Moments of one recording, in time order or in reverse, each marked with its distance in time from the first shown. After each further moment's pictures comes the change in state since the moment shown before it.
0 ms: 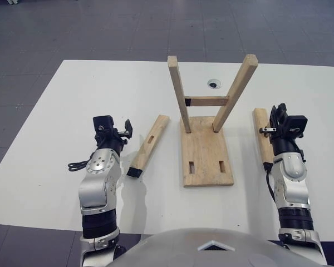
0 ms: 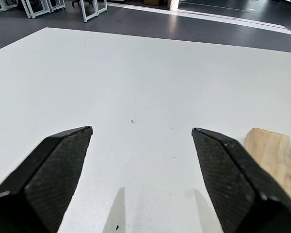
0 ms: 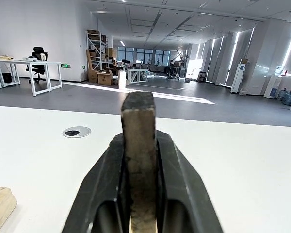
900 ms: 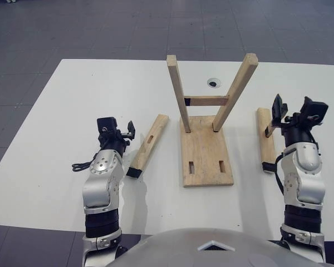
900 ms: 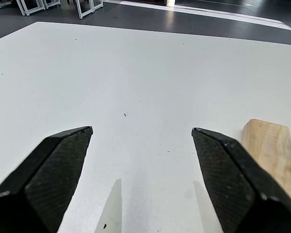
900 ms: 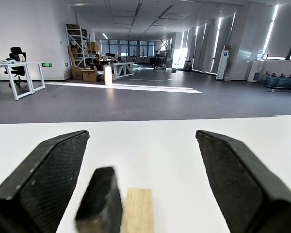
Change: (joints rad) left arm 0.004 -0.022 -0.012 0.035 0.020 -0.033 -0.016; right arm -0.055 0.013 -0.109 -0.348 0.024 0.409 -0.093
